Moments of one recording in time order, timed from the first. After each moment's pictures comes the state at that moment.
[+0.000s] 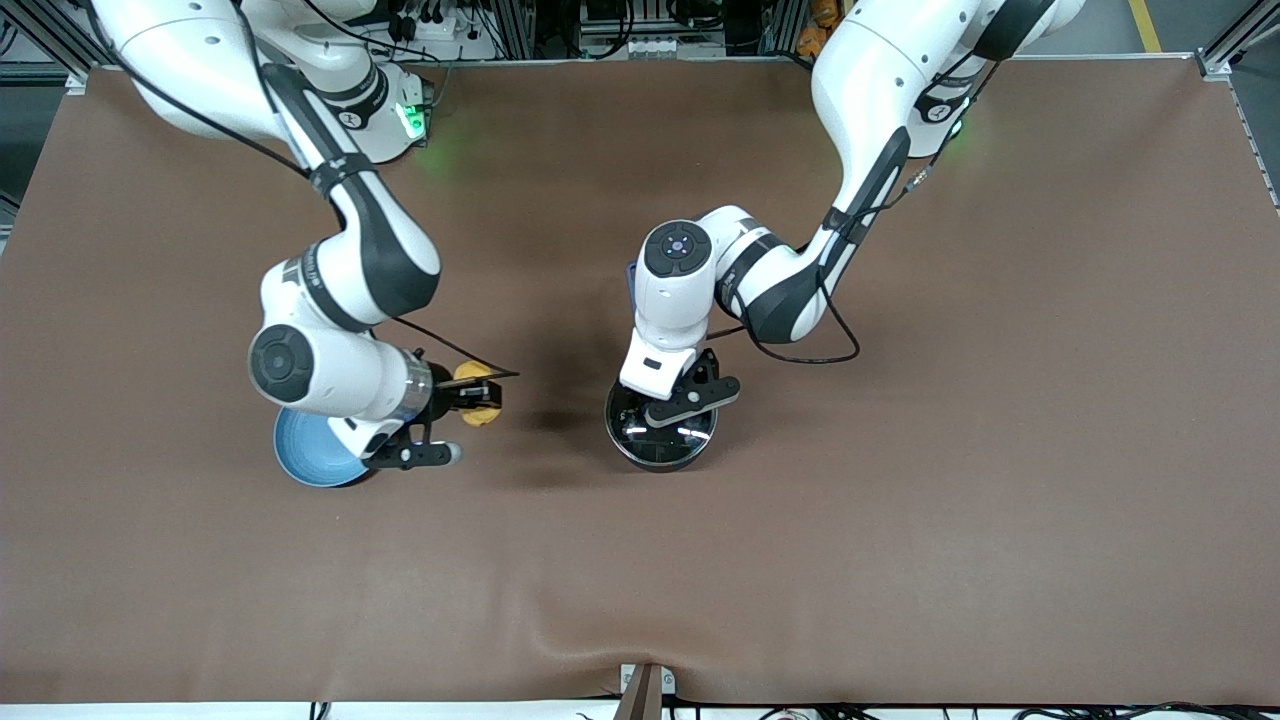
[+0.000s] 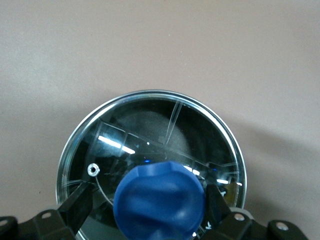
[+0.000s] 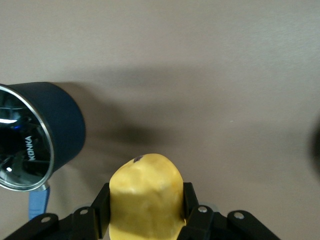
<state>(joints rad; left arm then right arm) -0.63 0.74 -0.14 -1.42 0.27 2.32 -1.26 0.12 0.54 0.30 -1.58 0.15 2.04 0.30</state>
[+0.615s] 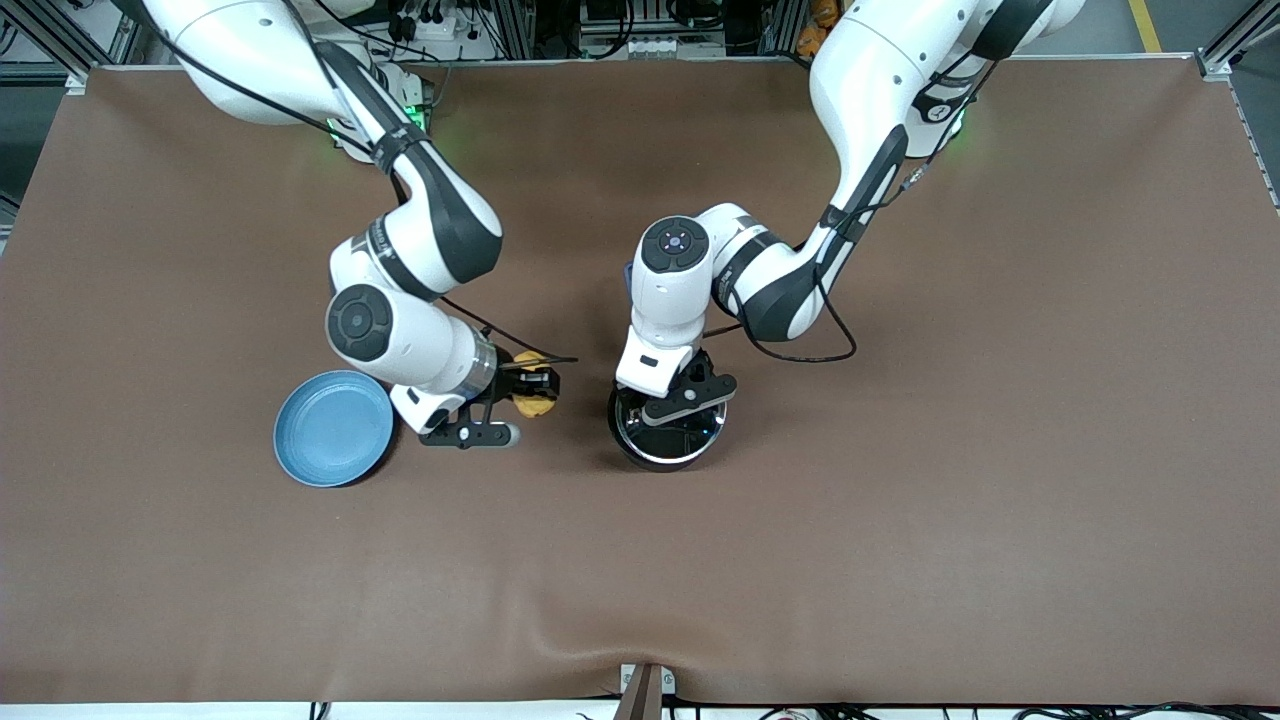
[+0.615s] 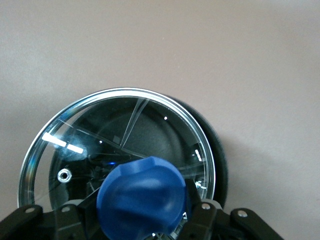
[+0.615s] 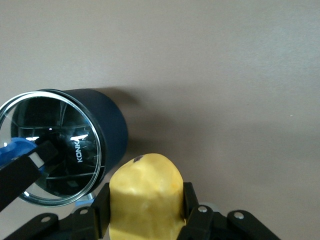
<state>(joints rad) -0.63 0.73 -0.14 -1.40 0.27 2.33 -1.28 0.23 0.54 0.30 -1.58 0.16 2.16 0.46</state>
